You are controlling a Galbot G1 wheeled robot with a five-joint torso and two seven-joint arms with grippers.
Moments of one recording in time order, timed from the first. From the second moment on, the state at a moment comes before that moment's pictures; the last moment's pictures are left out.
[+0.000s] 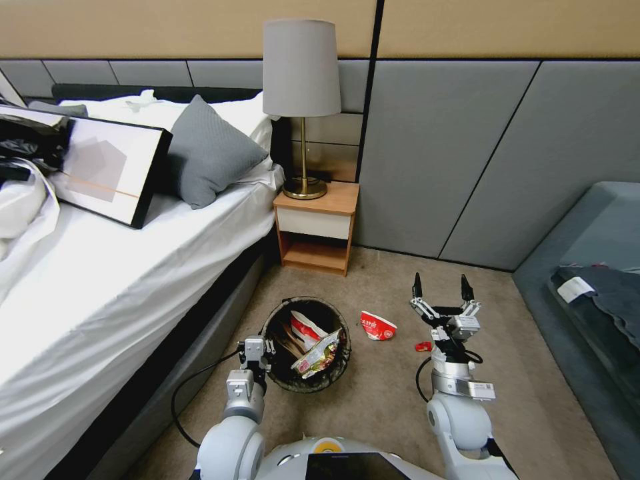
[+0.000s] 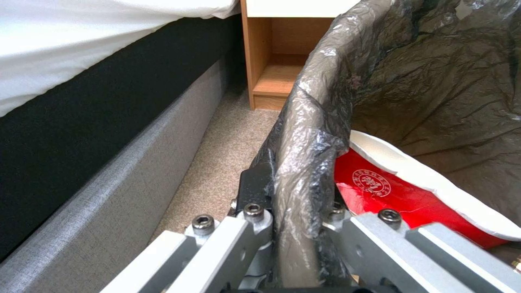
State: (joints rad) left arm 1.72 -1.44 -0.31 -2.28 -0.02 0.35 -0.25; right arm -1.53 1.43 0.61 2.10 0.08 0.48 0.06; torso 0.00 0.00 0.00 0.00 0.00
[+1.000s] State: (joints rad) left arm 1.70 -1.44 -0.32 -2.25 -0.03 0.35 -0.25; right arm -1.19 1.16 0.42 1.70 0.20 0.02 -0.19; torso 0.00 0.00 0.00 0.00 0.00
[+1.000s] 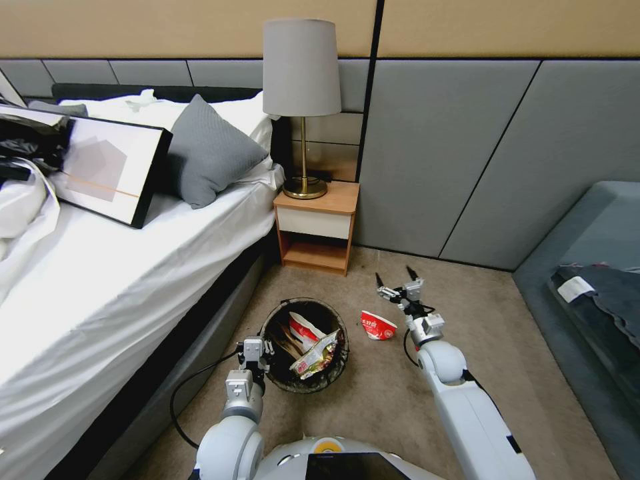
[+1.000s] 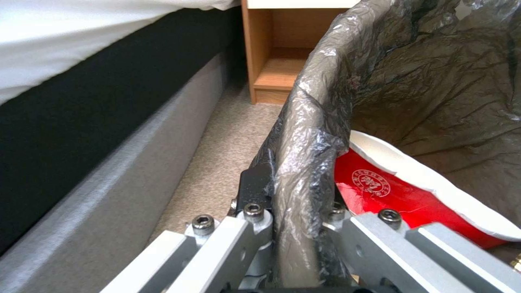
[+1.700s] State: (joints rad) left arm 1.72 -1.43 -0.31 -2.26 -0.02 0.36 -0.25; right arm -0.96 1.09 0.39 1.14 0.04 0.17 -0.63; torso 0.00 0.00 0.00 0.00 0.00
